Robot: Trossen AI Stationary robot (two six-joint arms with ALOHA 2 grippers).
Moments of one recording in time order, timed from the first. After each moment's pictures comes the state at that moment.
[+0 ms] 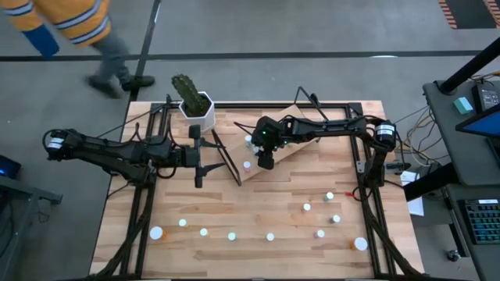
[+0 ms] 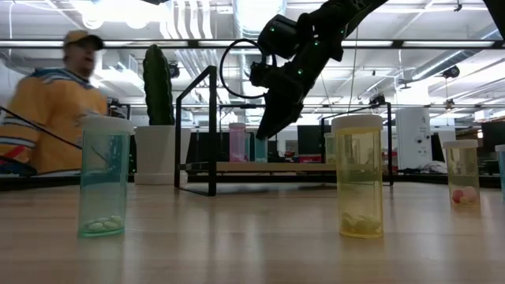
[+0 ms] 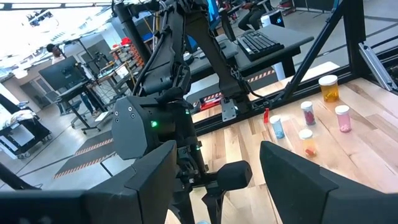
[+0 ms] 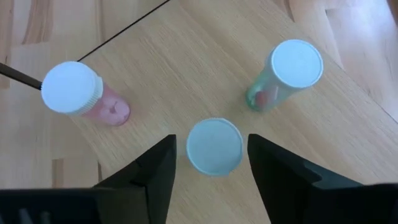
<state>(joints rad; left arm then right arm) -0.13 0.90 0.75 0.10 -0.25 0.41 -0.25 1.85 1.33 -0.43 -0.10 -0.10</state>
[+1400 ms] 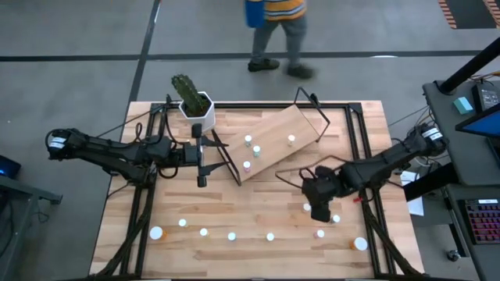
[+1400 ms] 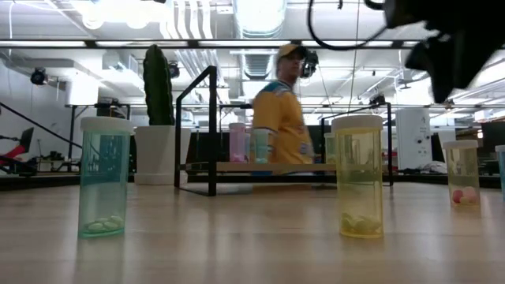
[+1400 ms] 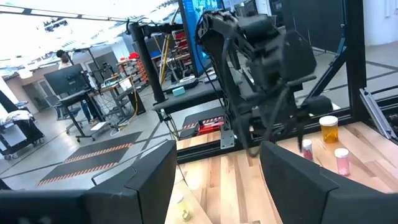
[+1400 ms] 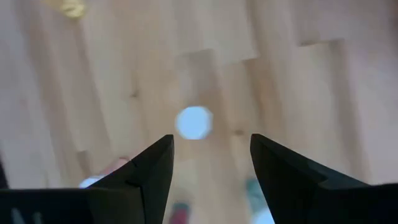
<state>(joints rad) -0.13 0.95 0.75 0.25 -0.24 0.32 0.41 1.35 1.00 -0.91 0.03 0.62</state>
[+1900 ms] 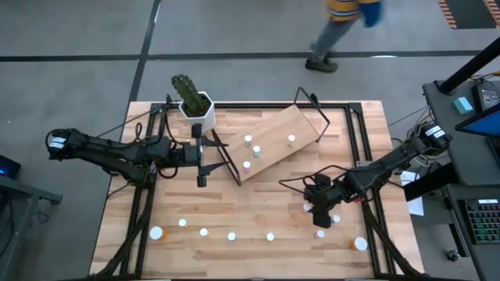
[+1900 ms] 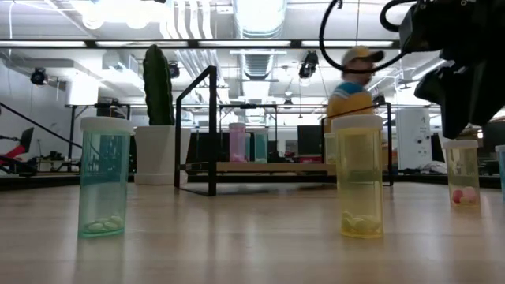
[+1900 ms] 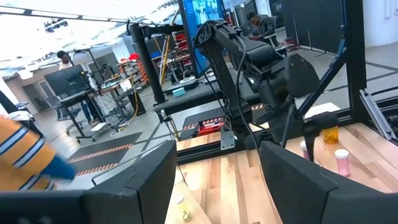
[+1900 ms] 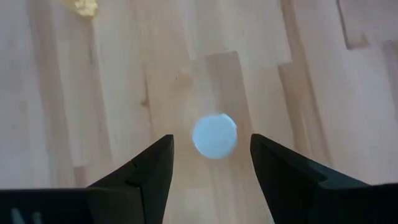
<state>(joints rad) -0.13 0.95 0.75 0.26 -0.24 0.32 0.47 1.31 0.77 -0.59 0.06 0.64</state>
